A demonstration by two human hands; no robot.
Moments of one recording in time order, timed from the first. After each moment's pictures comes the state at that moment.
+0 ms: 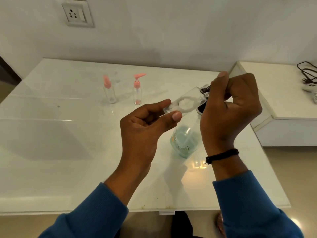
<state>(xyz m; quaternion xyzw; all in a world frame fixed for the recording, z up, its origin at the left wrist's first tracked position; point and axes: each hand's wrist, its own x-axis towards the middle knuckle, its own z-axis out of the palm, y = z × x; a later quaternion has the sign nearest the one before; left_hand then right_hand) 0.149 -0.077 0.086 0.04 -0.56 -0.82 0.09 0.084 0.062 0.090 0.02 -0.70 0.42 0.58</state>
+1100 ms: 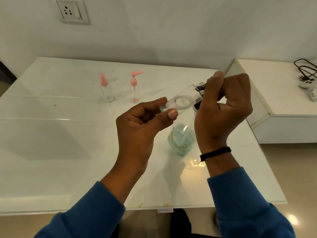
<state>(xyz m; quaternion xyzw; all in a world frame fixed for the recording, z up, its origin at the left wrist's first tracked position) 0.149 -0.077 0.084 0.03 -0.57 -0.81 0.10 0.084 0.059 0.087 0.02 -0.69 0.43 0.58</state>
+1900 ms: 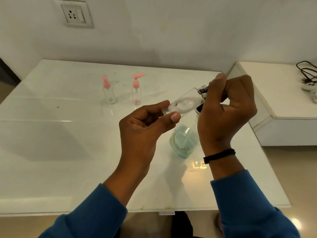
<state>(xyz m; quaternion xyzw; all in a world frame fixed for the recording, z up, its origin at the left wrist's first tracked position) 0.150 -0.076 0.084 0.04 -0.56 -0.82 0.09 0.084 0.062 0.086 0.03 -0.70 0.43 0.58</state>
